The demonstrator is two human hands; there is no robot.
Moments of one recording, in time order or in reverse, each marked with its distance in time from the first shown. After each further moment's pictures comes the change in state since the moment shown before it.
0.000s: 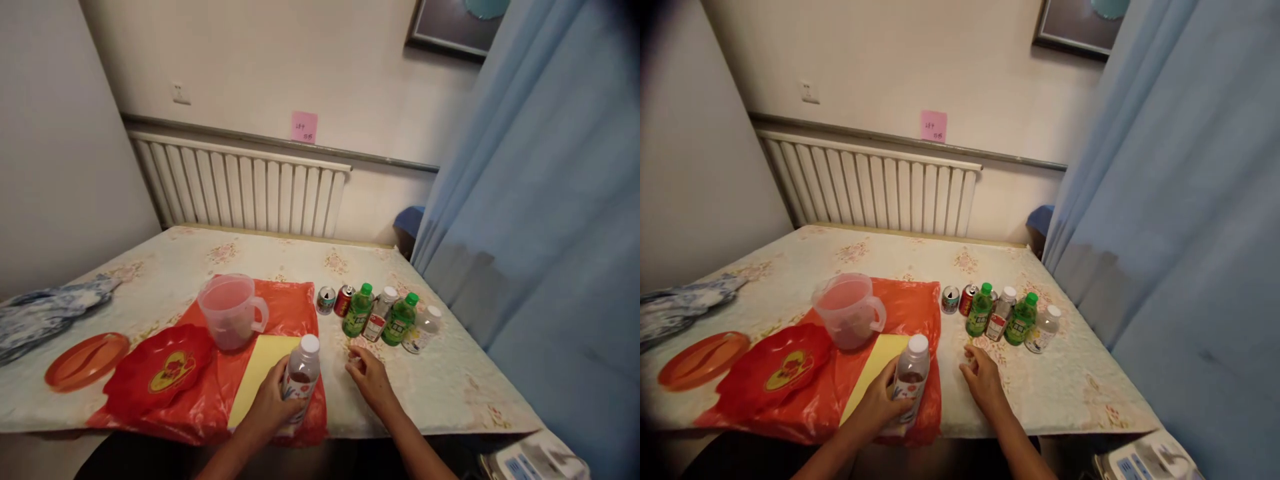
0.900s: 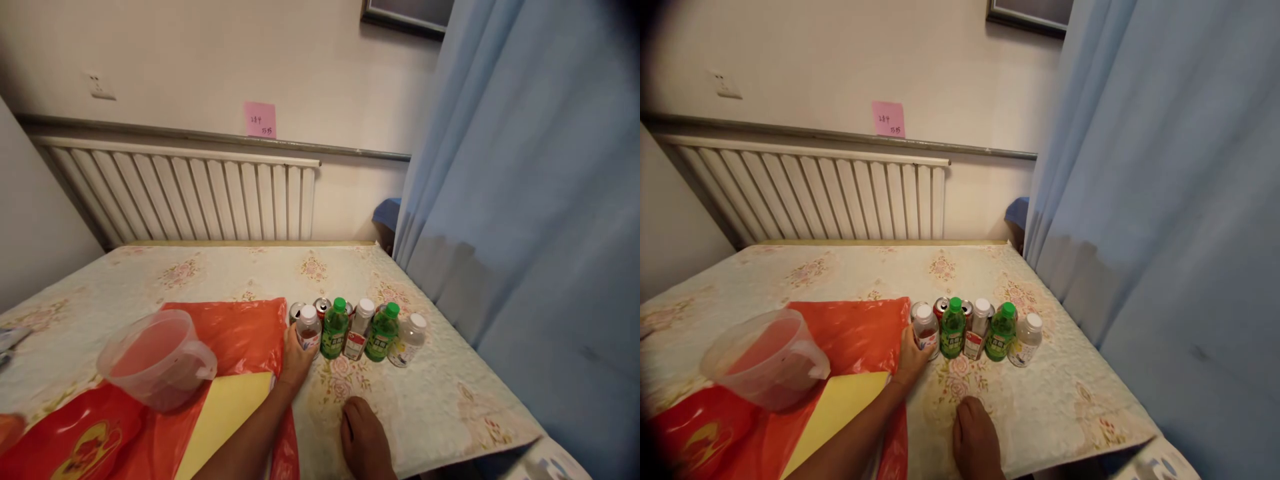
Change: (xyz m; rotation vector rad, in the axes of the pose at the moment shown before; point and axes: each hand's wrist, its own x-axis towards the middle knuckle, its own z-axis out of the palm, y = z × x) left_hand 0.197 -0.031 0.119 0.254 0.334 0.221; right_hand -0.040 0.091 0.026 -0.380 0.124 -0.181
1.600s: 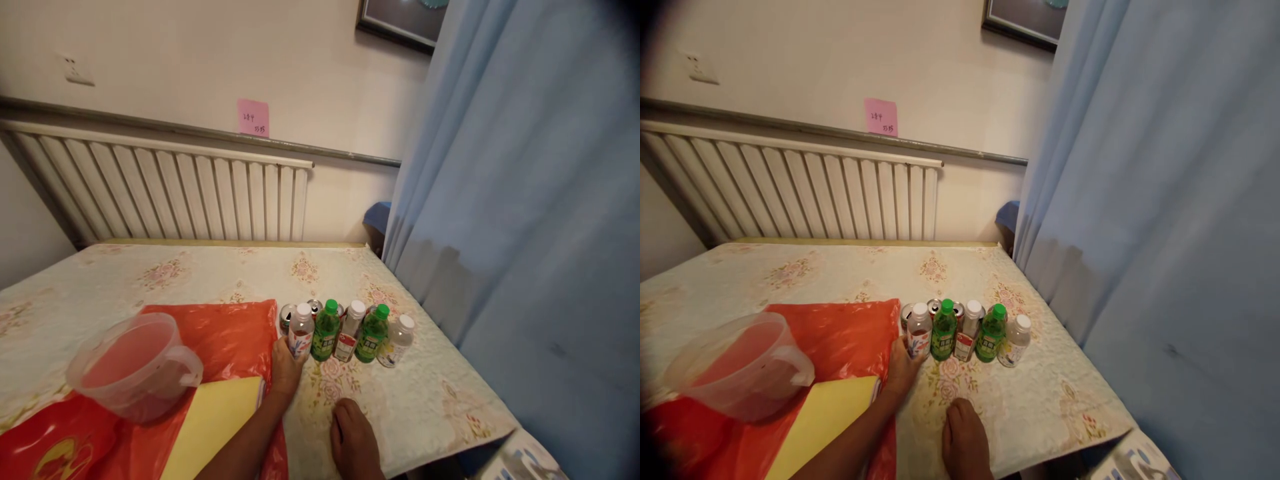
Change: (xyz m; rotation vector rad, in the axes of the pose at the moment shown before) left_hand -0.010 -0.030 0.012 0.135 0.022 -0.053; right_hand 0.002 -0.003 -0.001 -0.031 0.028 -0.002
